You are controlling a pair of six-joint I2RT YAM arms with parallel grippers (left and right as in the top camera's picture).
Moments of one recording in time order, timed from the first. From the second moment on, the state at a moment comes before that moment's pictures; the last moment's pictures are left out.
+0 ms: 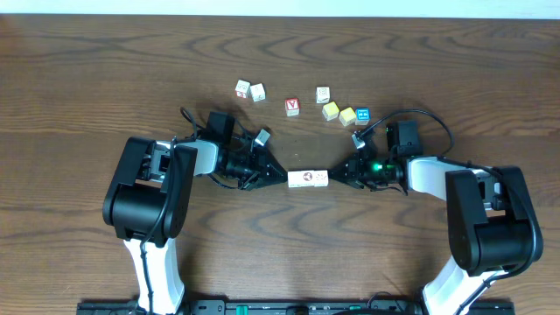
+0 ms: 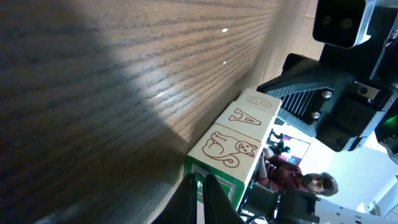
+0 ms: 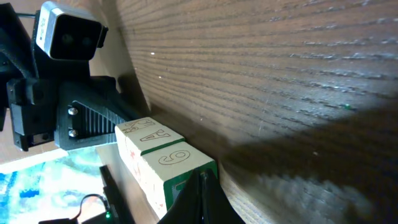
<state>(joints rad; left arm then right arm) -0.23 2.08 0.96 -0.21 1.12 -0.44 0.12 1.88 0.78 -0.09 -0.92 0.42</state>
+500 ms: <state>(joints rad) -0.23 2.08 0.96 -0.21 1.12 -0.44 0.12 1.88 0.78 -0.11 -0.92 0.43</state>
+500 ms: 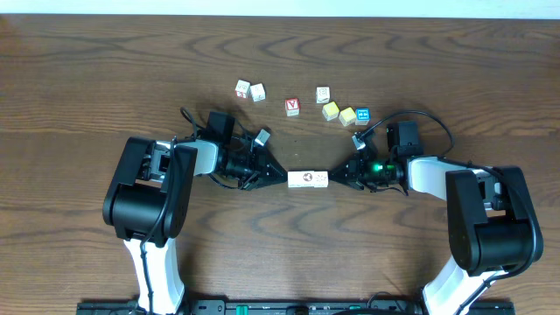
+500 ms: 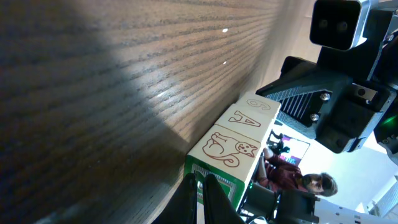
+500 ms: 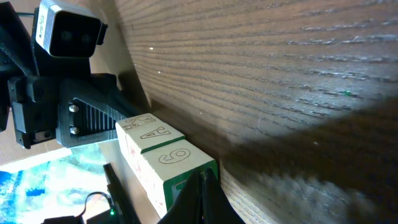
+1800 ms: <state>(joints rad) -0.23 2.08 0.95 -0.22 1.13 -0.48 0.12 1.88 0.78 -0.01 -0.97 0.54</state>
